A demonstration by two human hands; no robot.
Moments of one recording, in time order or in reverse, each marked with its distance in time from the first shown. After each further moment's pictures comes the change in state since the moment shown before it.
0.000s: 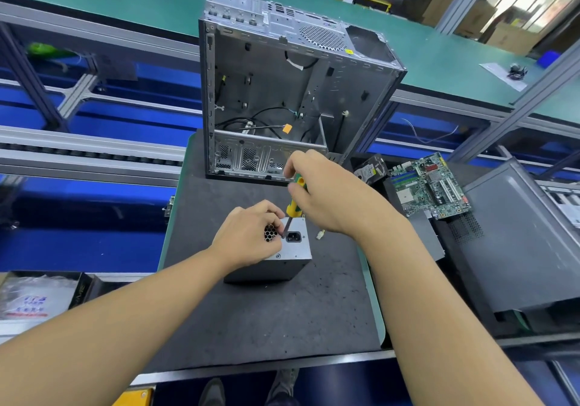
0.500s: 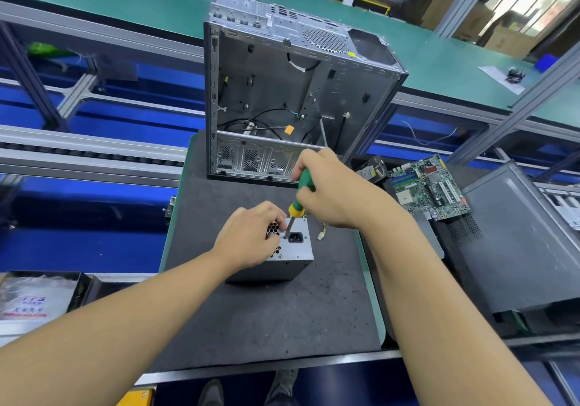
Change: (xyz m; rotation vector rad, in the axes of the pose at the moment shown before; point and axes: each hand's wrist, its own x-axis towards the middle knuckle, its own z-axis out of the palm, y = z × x) left_hand -0.002 0.000 0.000 -0.003 0.001 -0.010; right_hand 0.002 -0.001 -0.006 0.099 -0.080 0.097
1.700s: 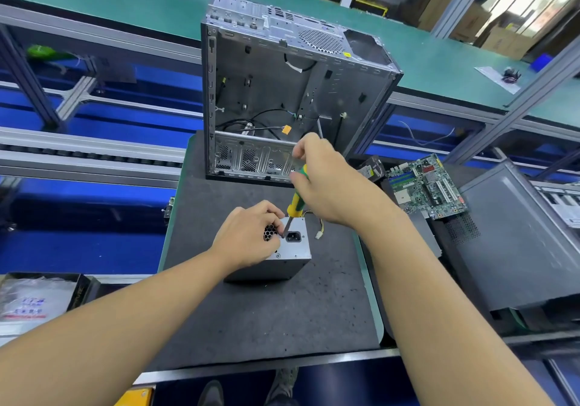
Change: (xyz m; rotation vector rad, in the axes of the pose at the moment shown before) left_hand -0.002 0.003 -0.001 0.007 -0.010 -0.004; right_hand -0.002 -0.004 0.001 0.030 0.149 -0.043
